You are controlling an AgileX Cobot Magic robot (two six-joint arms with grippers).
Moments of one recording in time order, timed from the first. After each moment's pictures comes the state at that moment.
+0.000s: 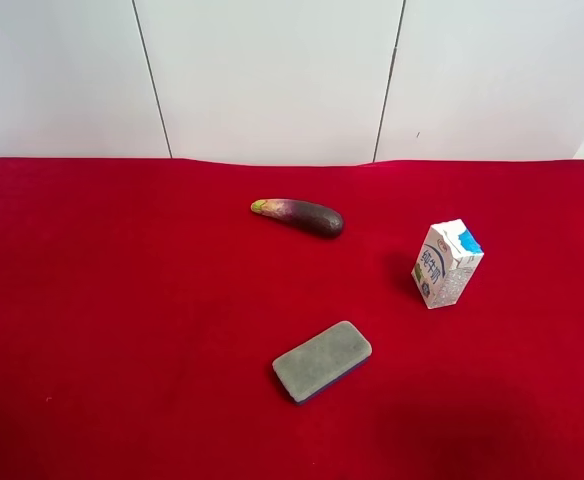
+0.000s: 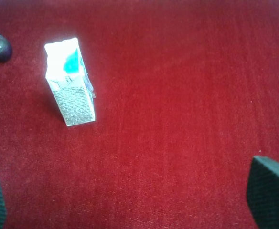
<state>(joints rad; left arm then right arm) 0.07 -0.01 -0.51 -0.02 1.06 0.01 0.08 0.00 -0.48 -0.04 1.06 0.03</state>
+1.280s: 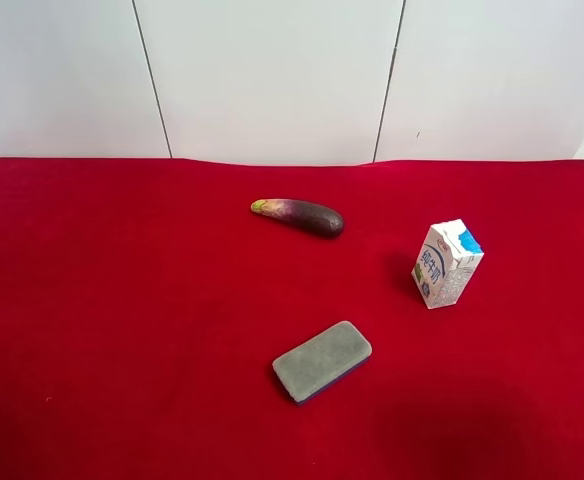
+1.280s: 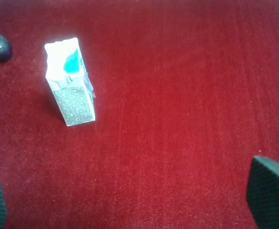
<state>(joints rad) 0.07 -0.01 -0.51 -0.02 1.06 0.01 0.08 0.02 -0.49 -0.04 1.07 0.03</state>
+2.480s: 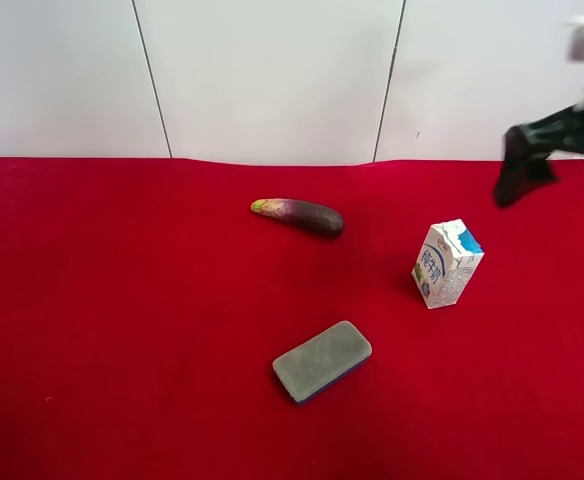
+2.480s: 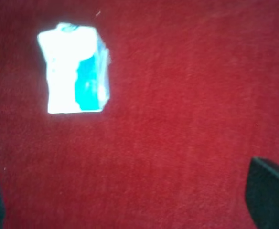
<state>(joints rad) 0.07 -0.01 -0.51 -0.02 1.06 0.01 0.15 1.39 -1.09 0.00 1.06 -0.05</state>
